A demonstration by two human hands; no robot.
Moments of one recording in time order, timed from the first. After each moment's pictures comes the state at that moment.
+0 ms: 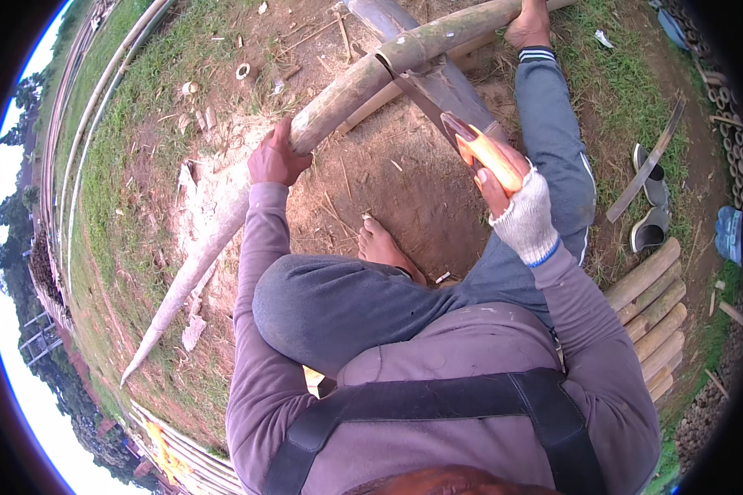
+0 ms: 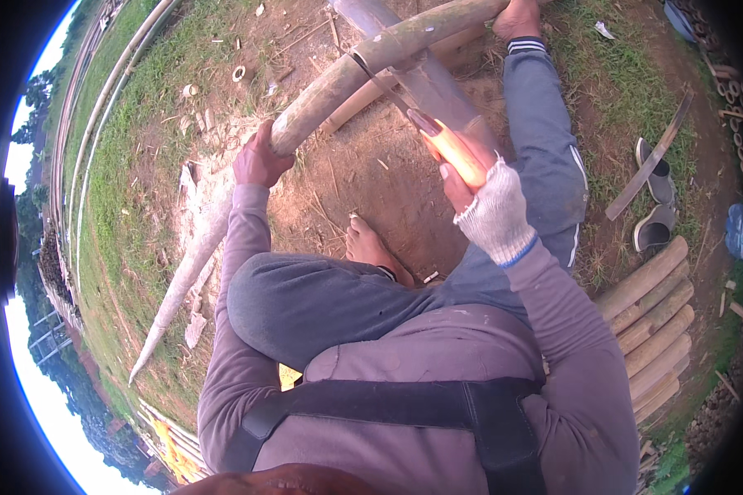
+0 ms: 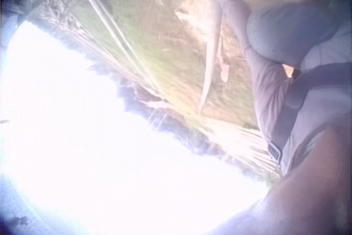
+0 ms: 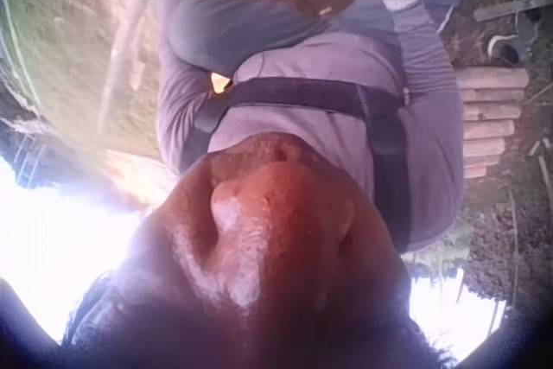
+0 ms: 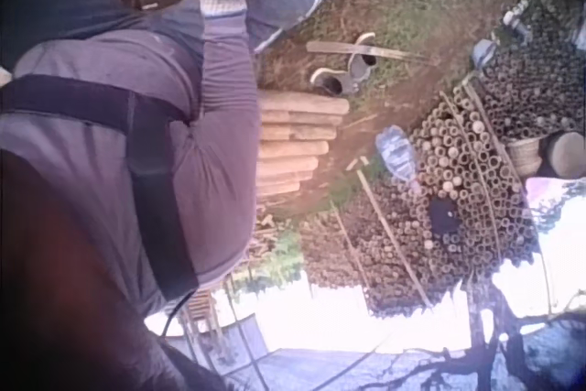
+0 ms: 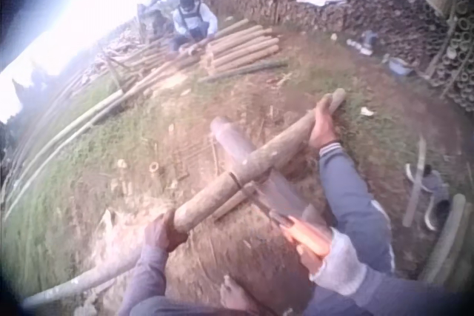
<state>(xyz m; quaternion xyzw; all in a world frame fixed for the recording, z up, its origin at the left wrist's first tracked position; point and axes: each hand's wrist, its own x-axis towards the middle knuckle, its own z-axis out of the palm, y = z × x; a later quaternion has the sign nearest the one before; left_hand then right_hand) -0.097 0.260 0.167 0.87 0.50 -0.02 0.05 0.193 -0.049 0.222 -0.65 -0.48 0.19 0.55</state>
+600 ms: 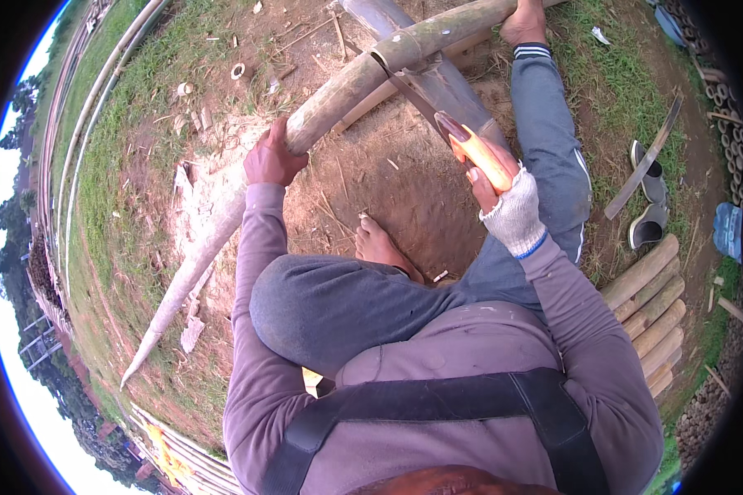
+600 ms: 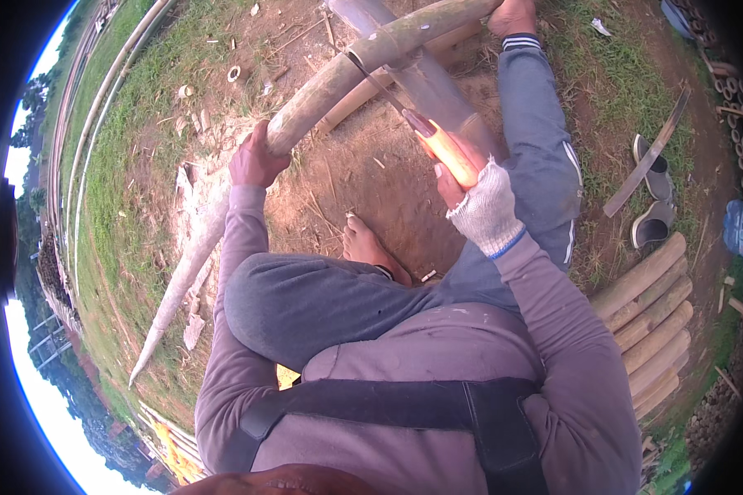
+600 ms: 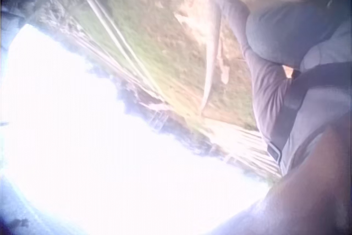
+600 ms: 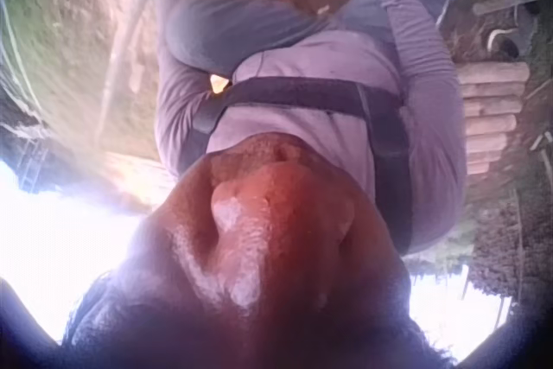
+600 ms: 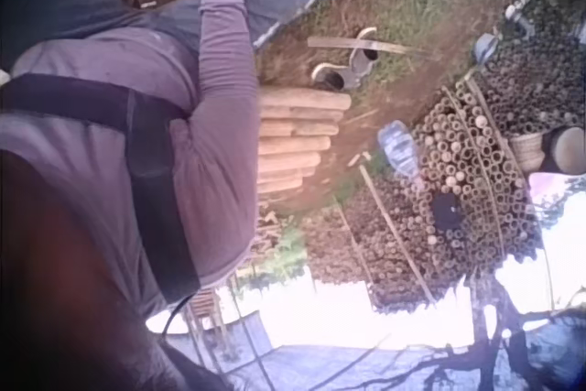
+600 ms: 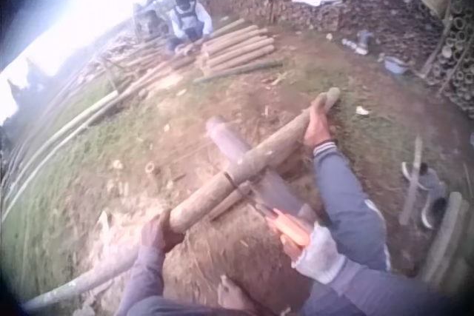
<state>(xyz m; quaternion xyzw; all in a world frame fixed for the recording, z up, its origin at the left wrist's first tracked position) -0.097 0.255 0.167 0.86 0.51 -0.03 0.06 0.192 -0.042 0.187 -0.66 -0.46 0.19 0.57</state>
